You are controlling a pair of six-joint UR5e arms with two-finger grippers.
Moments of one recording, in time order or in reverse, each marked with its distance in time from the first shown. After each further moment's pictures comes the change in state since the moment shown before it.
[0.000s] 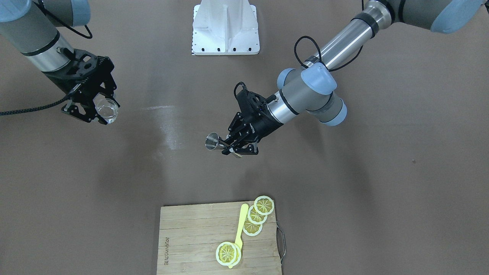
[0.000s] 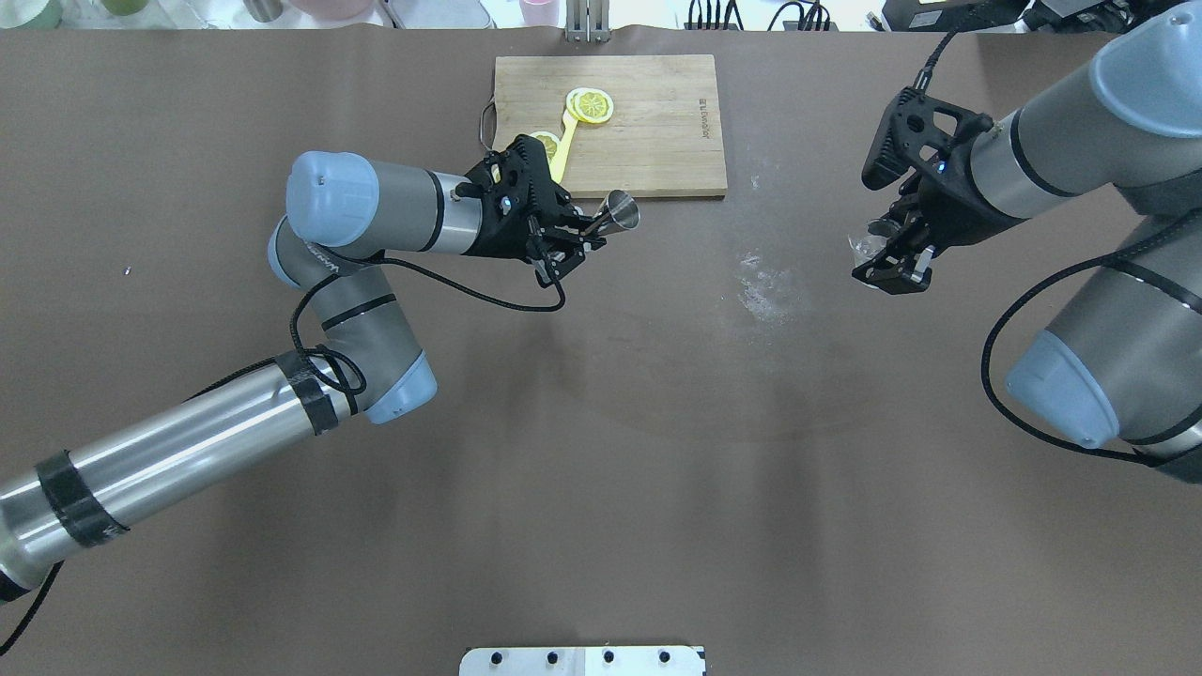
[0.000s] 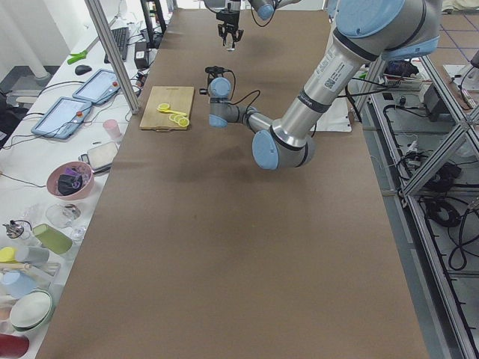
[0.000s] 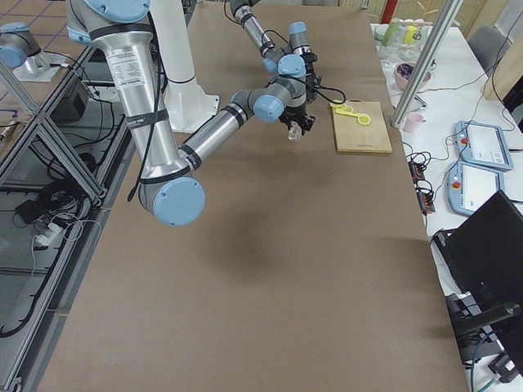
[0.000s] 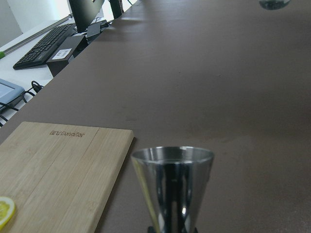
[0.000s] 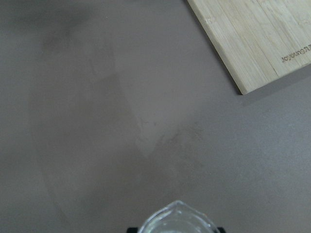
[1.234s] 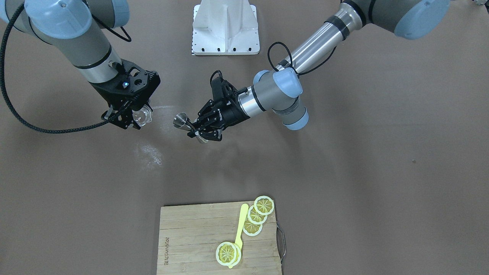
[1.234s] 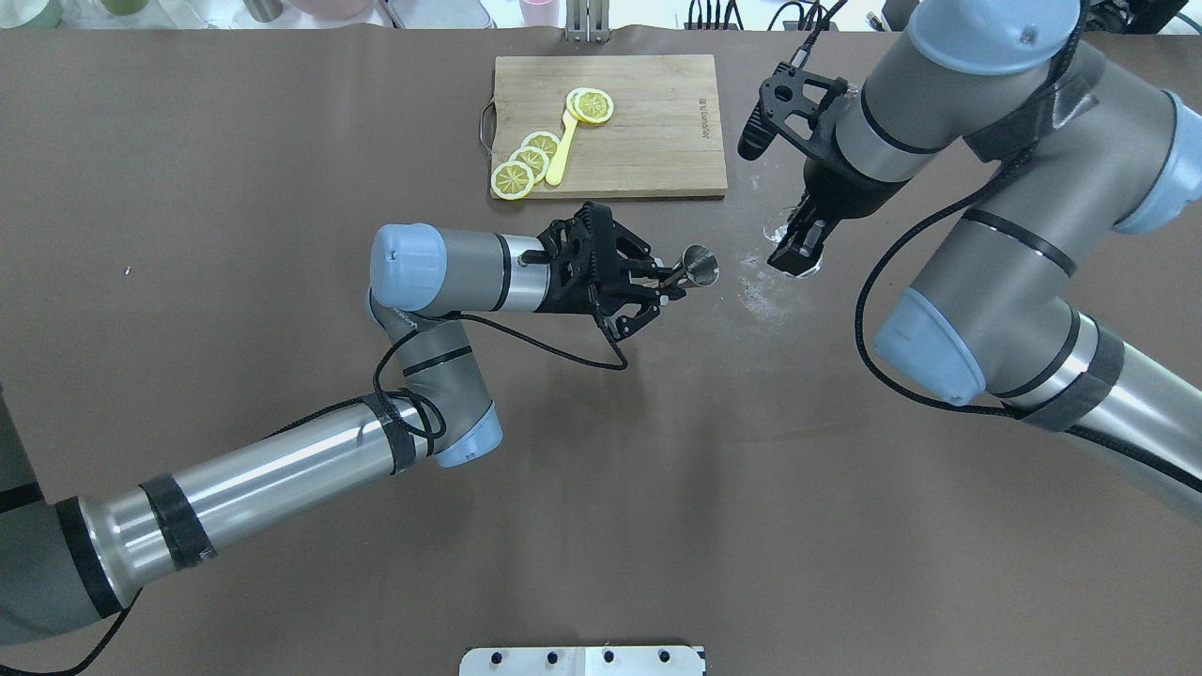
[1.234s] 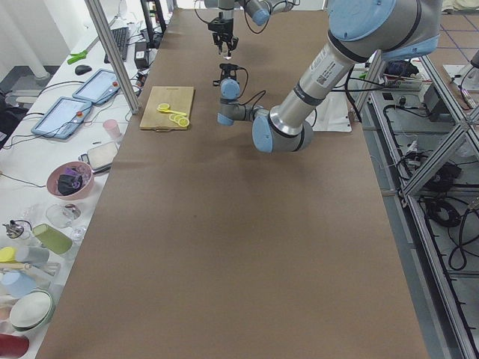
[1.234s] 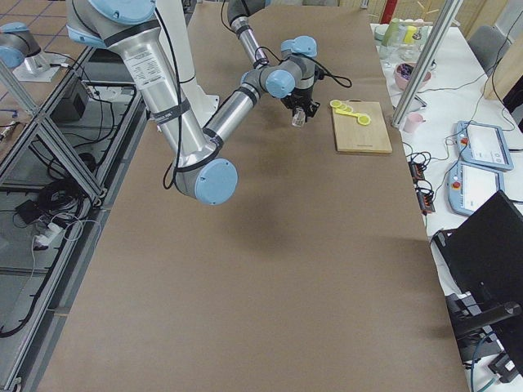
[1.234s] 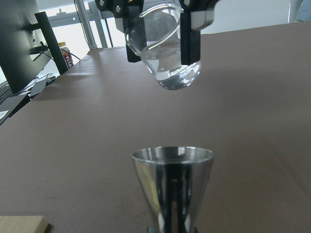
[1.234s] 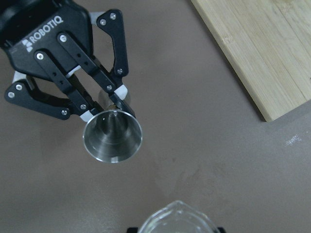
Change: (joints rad) left arm 0.099 -0.127 0.244 -0.340 0.044 -0.027; right arm -0.058 0.241 -0.116 -0.219 -0.015 0.037
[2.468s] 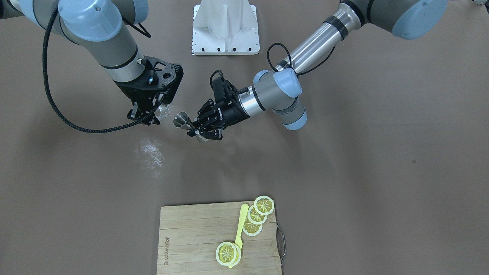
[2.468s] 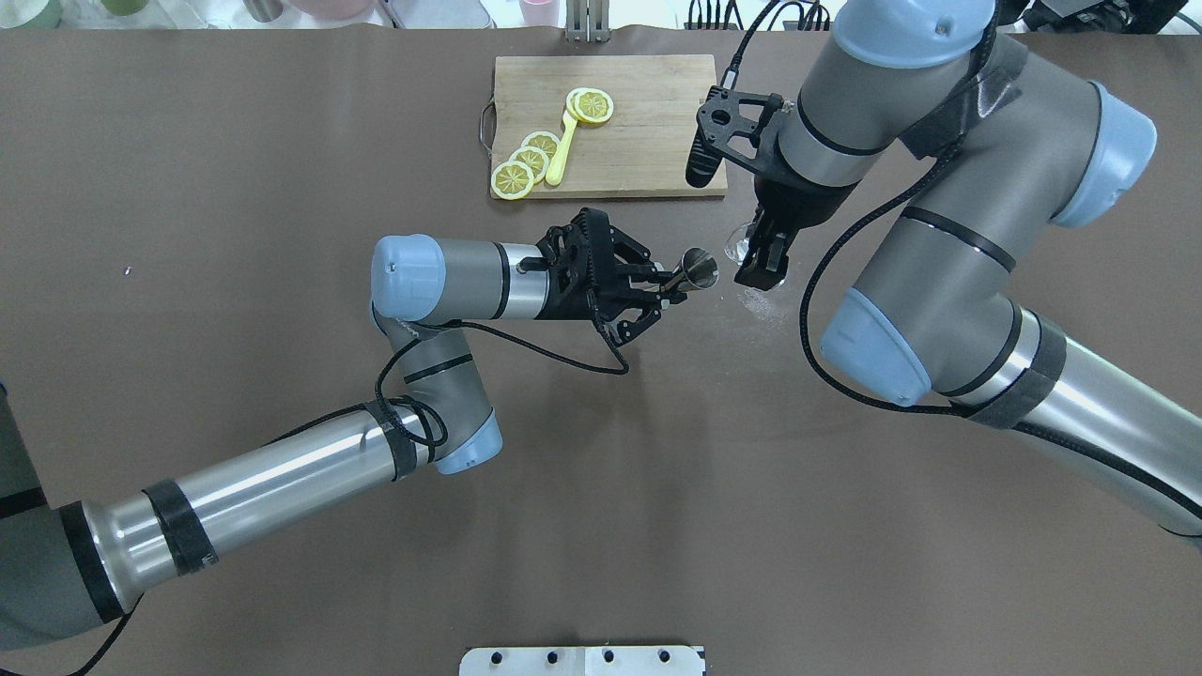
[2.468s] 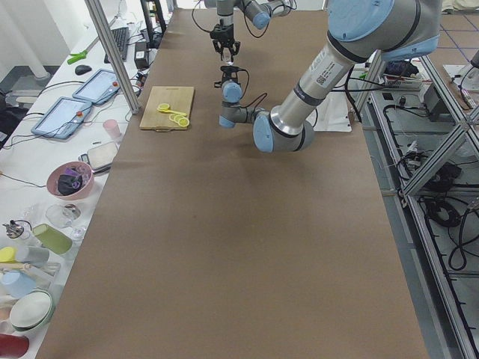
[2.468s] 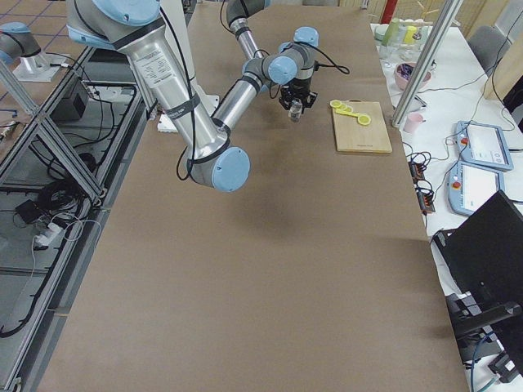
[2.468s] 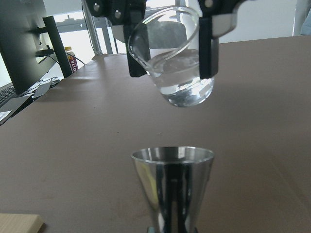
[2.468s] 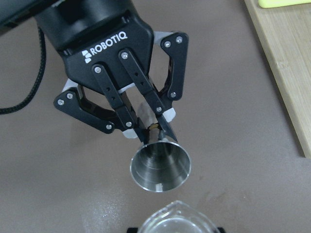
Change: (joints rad) left arm 0.009 0.000 0.007 -0.021 0.019 -0.019; right arm -0.036 0.080 -0.046 -0.079 0.028 -0.185
